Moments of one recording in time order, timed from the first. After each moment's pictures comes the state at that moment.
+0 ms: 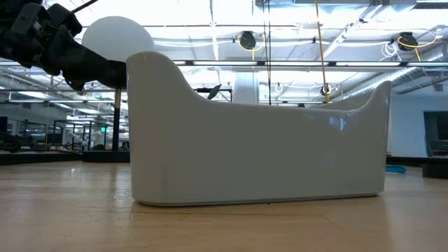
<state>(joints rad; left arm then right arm) -0.09 0.25 0.16 -0.10 -0.19 -0.19 0.22 1.28 1.10 -0.05 0.12 -0.23</state>
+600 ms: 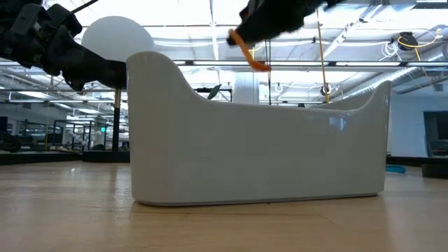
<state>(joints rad) -0.09 0.25 0.16 -0.11 -0.19 -0.19 0.26 1.61 1.10 -0.14 0.06 -0.19</state>
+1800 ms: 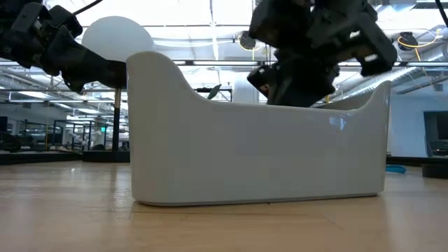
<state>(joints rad) -0.09 0.25 0.16 -0.11 -0.19 -0.23 0.26 1.75 1.04 -0.23 -0.05 -0.11</state>
